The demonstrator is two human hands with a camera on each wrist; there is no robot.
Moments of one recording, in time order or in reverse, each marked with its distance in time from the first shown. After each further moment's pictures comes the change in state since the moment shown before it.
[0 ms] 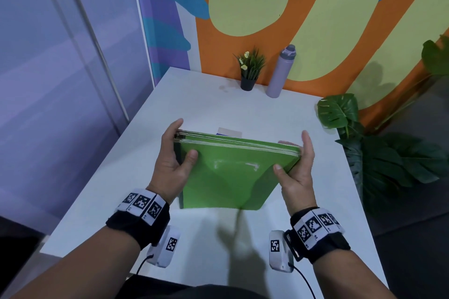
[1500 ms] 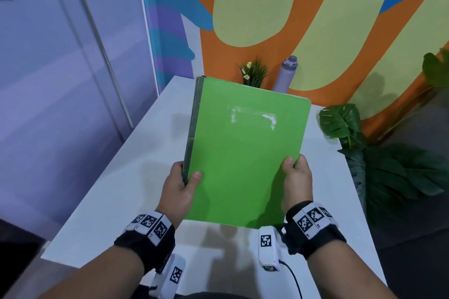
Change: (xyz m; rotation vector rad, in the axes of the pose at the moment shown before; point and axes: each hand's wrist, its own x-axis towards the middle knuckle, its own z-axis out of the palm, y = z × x) left_hand -0.026 -0.008 0.014 0.187 0.082 -0.381; right_hand 0.029 -0.013 0.015 -0.199 0.320 0.380
